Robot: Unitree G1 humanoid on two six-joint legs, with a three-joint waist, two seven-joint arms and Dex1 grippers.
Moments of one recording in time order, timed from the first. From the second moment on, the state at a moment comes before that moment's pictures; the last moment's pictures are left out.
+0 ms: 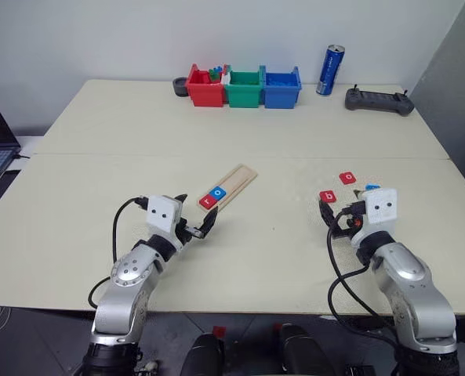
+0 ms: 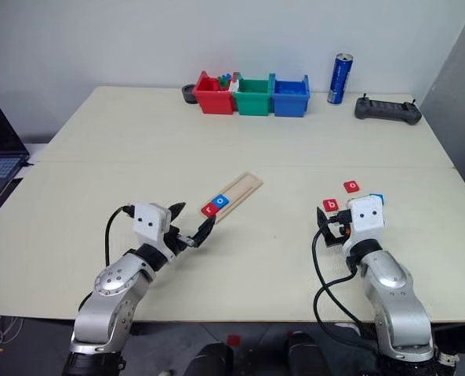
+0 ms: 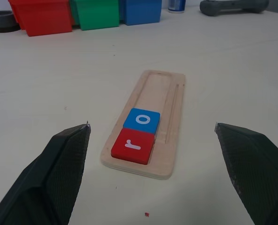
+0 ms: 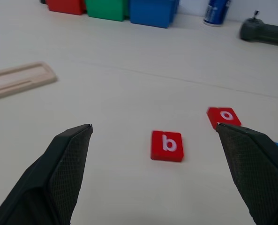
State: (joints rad) left arm -0.09 0.32 0.05 -0.25 -0.24 0.31 -0.43; right arm -0.07 -0.29 -0.09 -0.54 0.19 0.62 0.26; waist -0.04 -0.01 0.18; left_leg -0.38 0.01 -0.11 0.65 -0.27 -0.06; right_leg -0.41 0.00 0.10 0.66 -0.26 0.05
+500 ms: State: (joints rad) left arm -0.32 0.40 0.03 0.11 -0.23 0.18 -0.63; right arm -0.27 -0.49 -0.08 -0.52 0.48 0.67 0.63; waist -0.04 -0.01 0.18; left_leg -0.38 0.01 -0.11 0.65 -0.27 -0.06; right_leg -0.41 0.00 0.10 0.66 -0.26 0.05
